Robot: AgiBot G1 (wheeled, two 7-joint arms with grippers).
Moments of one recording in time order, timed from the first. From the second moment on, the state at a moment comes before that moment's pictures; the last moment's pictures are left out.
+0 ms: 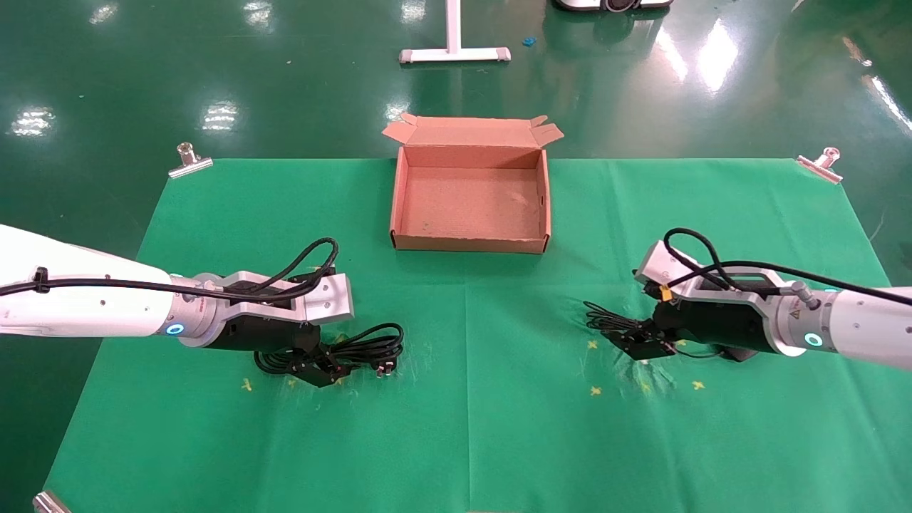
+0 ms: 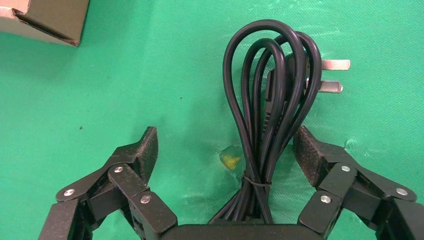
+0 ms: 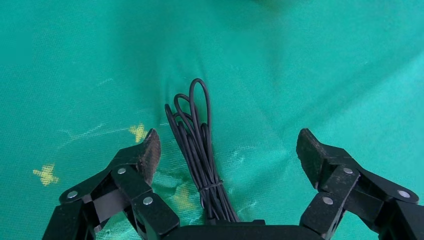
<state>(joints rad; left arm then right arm) -1.44 0.99 0.72 -1.01 1.88 1.23 -0.26 1.26 -0.86 -0.54 0.96 -1.72 -1.03 0.28</state>
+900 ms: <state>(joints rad) -1.44 0.99 0.72 -1.01 1.87 1.23 -0.26 1.26 -0.86 -0.54 0.96 -1.72 -1.04 0.28</state>
